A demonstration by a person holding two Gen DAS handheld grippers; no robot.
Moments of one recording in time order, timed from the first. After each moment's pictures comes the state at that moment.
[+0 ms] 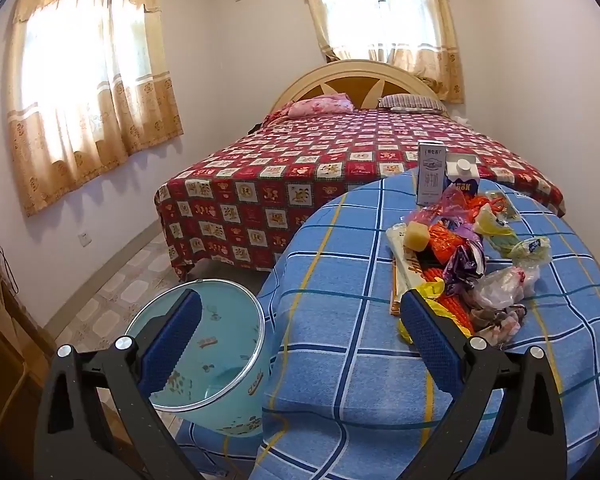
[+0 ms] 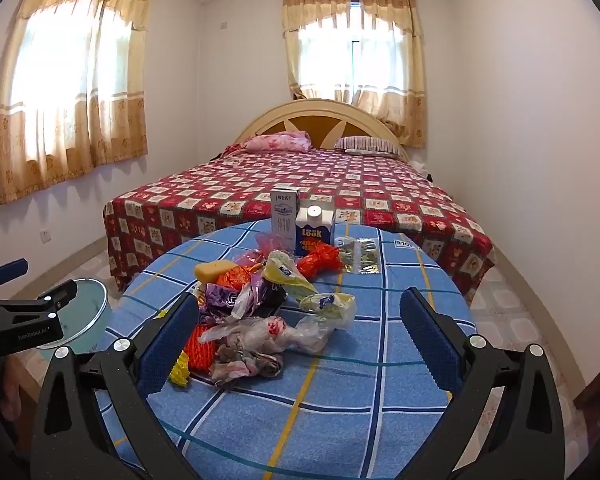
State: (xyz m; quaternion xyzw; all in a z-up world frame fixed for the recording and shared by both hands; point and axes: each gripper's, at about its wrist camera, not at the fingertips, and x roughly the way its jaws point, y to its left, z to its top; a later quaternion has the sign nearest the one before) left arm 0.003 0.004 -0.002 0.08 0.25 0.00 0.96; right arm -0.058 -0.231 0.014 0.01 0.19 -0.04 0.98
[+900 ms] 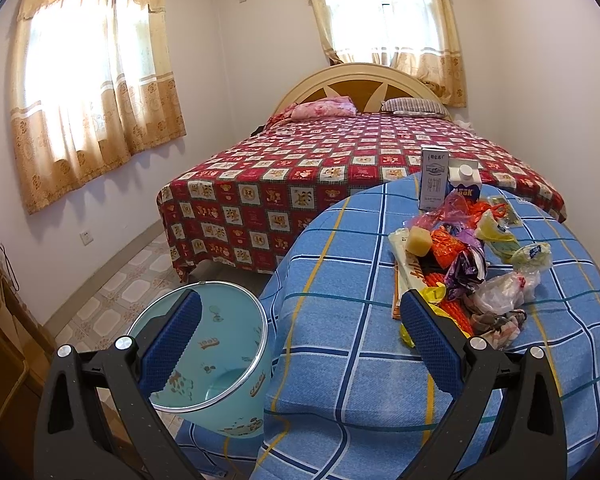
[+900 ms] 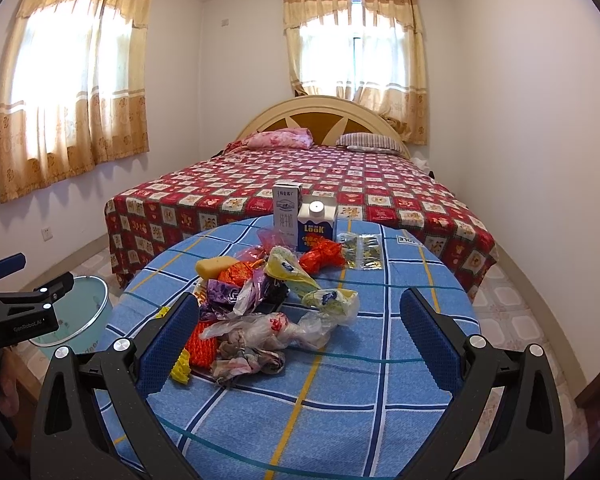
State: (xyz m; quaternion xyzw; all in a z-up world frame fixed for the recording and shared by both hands) left arm 0.003 0.007 0.002 0.07 0.25 0.00 0.97; right arm -0.055 -0.226 0.004 0.01 0.19 -0.03 0.98
